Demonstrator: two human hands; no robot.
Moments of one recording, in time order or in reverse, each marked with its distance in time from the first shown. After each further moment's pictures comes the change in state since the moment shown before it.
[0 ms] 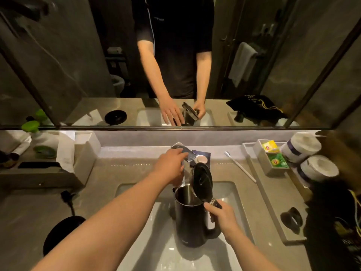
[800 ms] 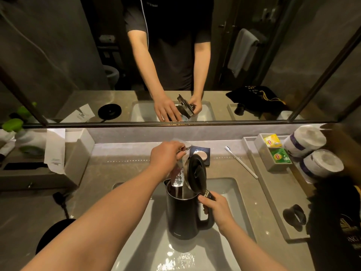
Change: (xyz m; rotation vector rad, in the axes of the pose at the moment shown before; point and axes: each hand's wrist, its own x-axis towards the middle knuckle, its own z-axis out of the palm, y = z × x) left_hand 0.017 -0.012 0.004 -0.225 0.222 -0.079; right_hand 0.027 -0.002 0.017 0.076 -0.067 -0.041
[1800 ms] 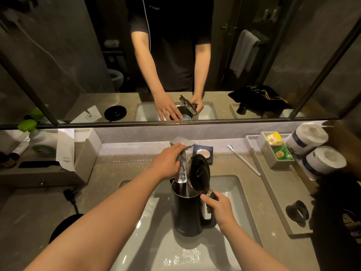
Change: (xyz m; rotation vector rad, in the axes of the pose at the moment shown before) left_hand -0.023 -0.015 0.002 -0.064 -0.214 0.007; right_hand -0.016 0.005 0.007 0.008 0.084 -0.025
